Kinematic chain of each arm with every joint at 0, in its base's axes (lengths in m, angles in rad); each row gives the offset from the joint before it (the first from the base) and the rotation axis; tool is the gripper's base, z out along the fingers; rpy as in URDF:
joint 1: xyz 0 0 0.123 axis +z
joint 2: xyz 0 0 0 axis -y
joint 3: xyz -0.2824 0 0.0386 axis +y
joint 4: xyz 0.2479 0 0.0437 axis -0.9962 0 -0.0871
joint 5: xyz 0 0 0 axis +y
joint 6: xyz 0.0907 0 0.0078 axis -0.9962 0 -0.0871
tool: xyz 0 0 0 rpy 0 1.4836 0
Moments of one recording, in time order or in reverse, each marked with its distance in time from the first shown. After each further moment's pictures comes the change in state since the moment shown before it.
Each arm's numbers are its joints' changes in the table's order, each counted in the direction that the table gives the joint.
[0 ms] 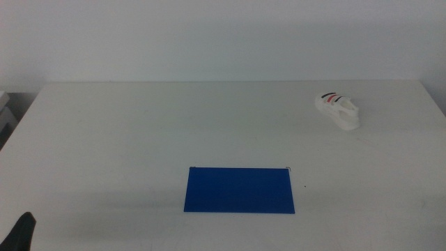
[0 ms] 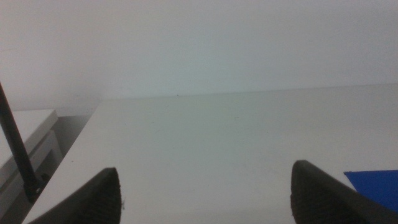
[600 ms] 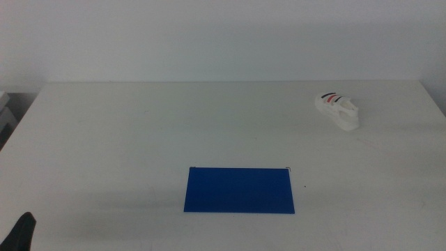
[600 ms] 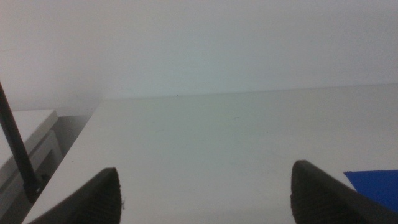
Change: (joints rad) left arm 0.000 0.000 0.000 0.000 0.000 0.000; right arm 0.001 -0.500 -0.496 -0.023 0.129 0.000
